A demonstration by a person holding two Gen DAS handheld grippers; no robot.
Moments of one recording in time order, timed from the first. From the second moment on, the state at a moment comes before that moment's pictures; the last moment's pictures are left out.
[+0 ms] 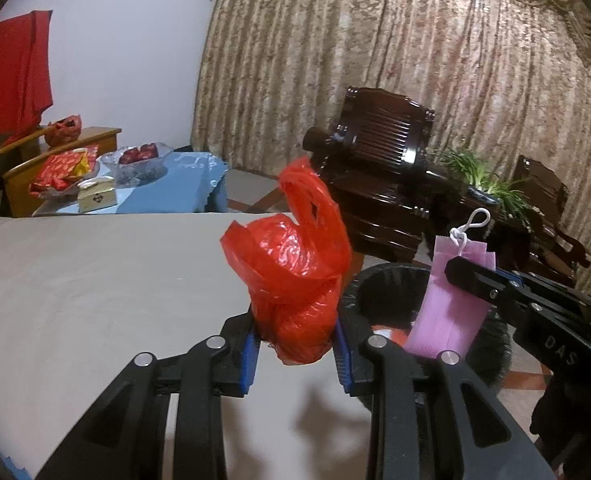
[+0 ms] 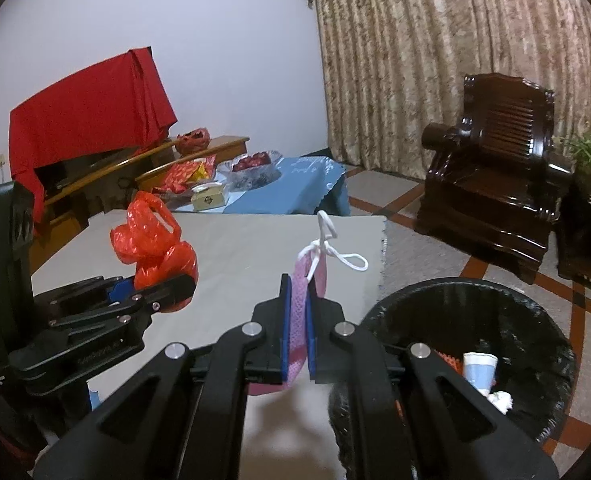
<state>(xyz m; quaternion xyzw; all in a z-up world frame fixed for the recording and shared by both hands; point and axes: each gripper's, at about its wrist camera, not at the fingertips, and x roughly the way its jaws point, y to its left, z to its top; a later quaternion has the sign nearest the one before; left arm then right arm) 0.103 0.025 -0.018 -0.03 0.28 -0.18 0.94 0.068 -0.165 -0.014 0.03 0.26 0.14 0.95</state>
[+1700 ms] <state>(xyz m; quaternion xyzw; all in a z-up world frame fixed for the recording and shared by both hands) 0.178 -0.192 -0.088 0.05 0.32 -0.33 0.89 0.105 -0.365 -0.105 0.07 0.31 -0.03 0.95</state>
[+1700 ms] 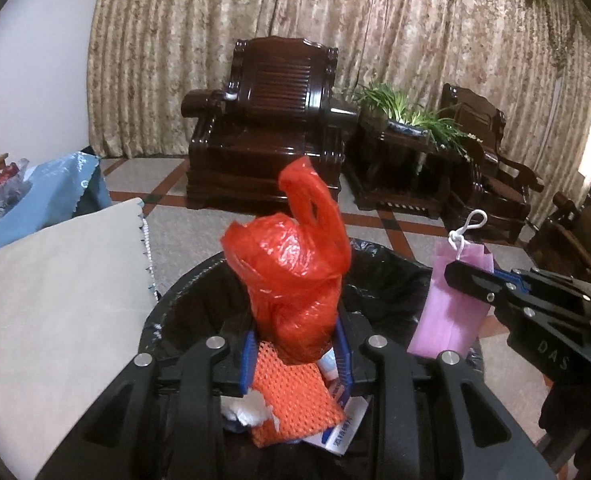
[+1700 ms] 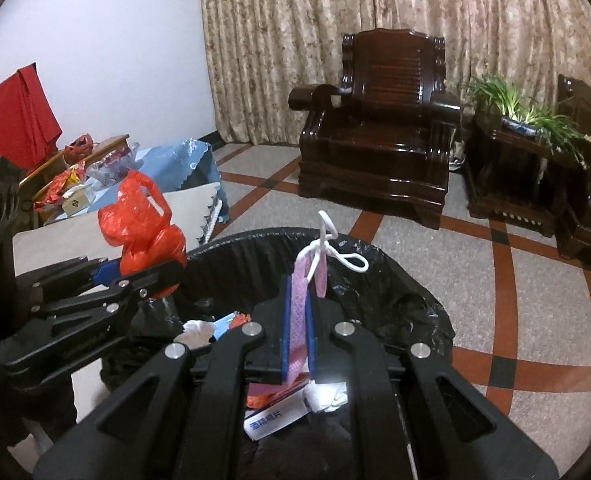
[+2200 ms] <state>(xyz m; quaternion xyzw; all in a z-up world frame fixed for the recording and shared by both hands) 0.210 -0.201 -0.106 0.05 0.35 -0.33 0.87 0.132 -0.372 -0.135 0.07 0.34 -0.04 0.94</state>
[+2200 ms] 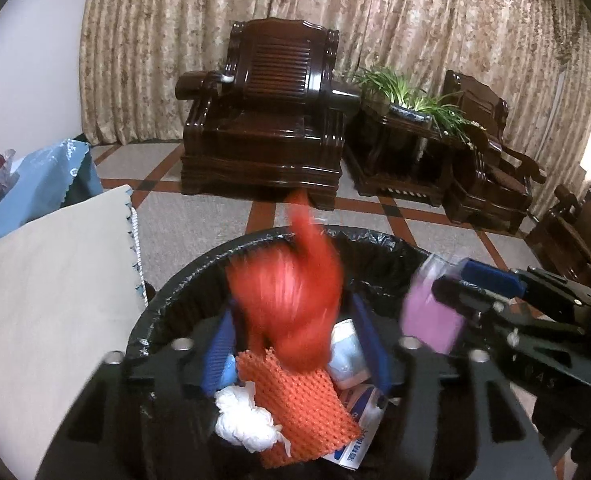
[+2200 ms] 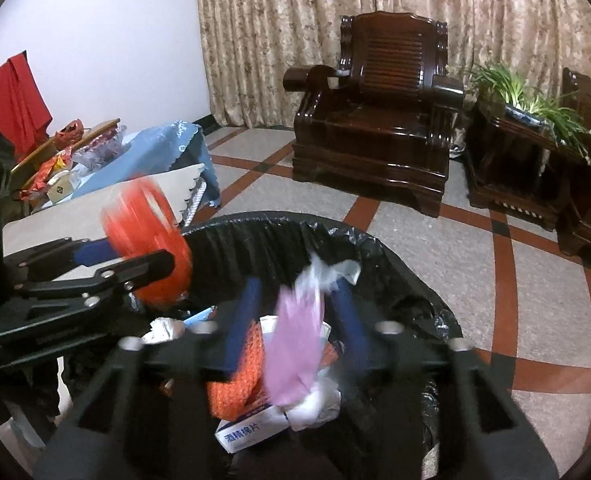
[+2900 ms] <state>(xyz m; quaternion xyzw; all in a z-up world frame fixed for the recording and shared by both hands) 0.170 -0.115 -0.064 0.04 0.32 -0.28 0.91 0.072 -0.337 -0.108 0.10 0.33 -0.03 0.94</state>
